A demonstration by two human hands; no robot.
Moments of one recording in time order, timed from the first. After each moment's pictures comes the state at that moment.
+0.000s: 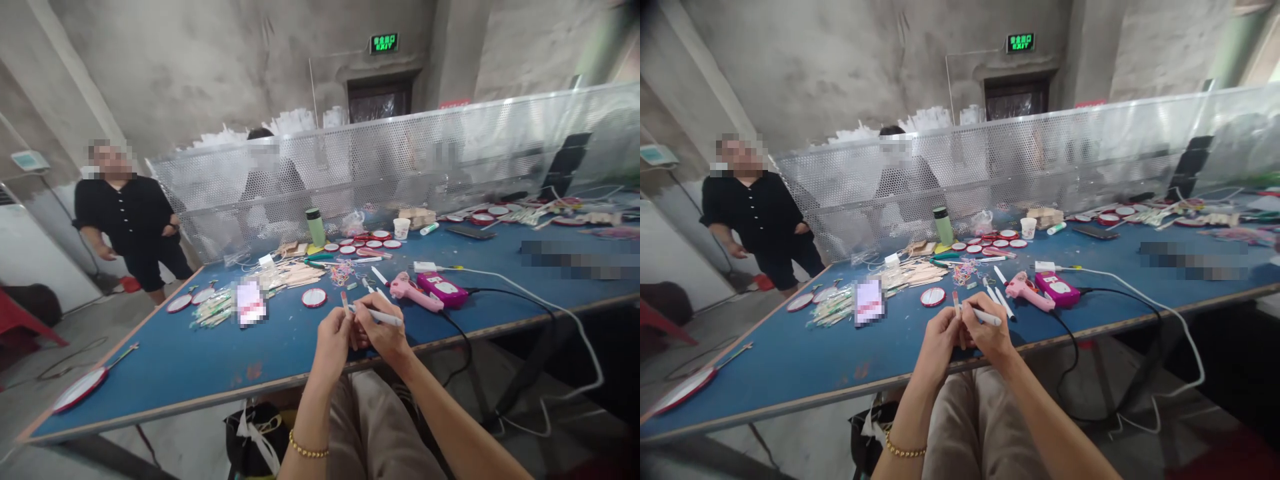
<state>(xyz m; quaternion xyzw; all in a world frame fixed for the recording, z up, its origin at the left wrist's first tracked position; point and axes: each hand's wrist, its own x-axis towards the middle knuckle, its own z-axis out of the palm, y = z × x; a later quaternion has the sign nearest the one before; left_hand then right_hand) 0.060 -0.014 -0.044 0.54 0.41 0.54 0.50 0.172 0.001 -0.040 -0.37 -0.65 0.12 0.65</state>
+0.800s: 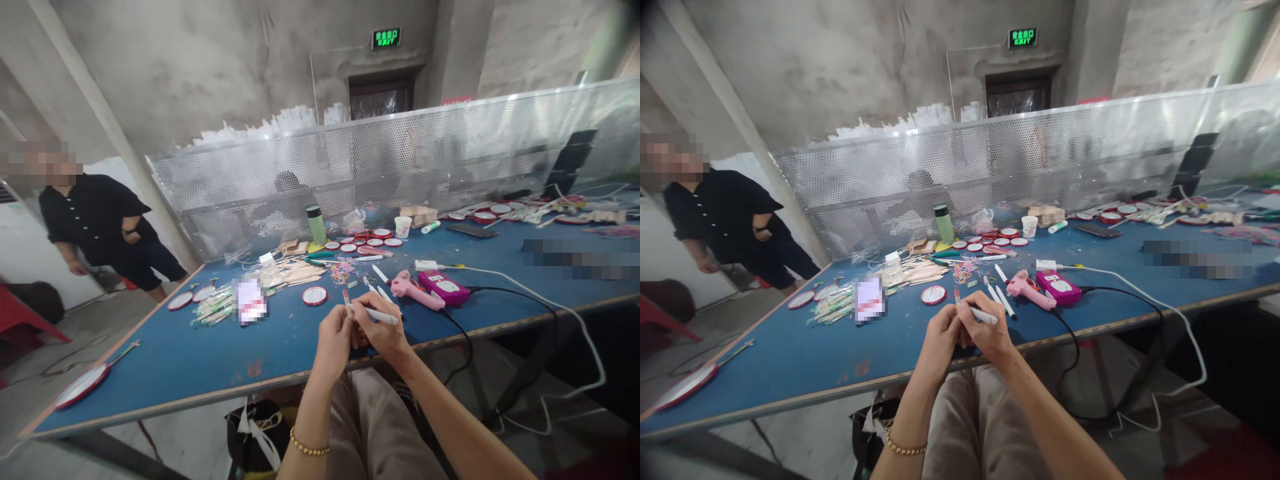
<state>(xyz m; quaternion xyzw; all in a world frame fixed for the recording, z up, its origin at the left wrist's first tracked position) 0.061 -0.015 -0.041 0.59 0.43 0.53 0.44 0.171 0.003 -0.041 -0.36 -0.67 0.12 0.64</state>
